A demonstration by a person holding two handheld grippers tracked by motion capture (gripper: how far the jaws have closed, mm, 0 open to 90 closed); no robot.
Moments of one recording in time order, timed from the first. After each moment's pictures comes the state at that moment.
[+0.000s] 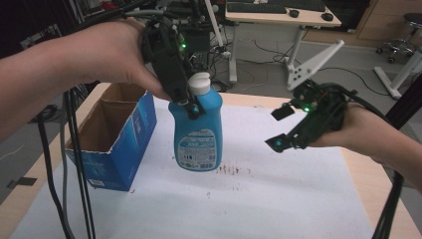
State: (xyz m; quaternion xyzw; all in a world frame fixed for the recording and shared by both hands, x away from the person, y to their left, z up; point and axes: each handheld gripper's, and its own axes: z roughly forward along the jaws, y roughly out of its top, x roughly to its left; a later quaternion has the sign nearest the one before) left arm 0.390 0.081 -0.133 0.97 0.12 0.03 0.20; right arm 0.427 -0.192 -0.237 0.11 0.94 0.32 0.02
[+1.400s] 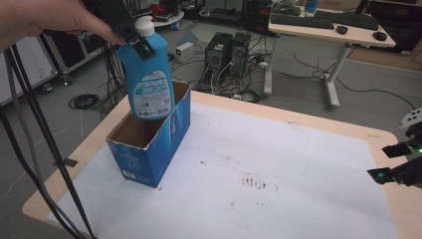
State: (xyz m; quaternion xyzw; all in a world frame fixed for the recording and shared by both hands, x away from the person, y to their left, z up) left arm 0.390 0.244 -0.083 0.89 0.38 0.14 0.19; right arm 0.456 -0.302 -0.257 0.25 0.94 0.23 0.08
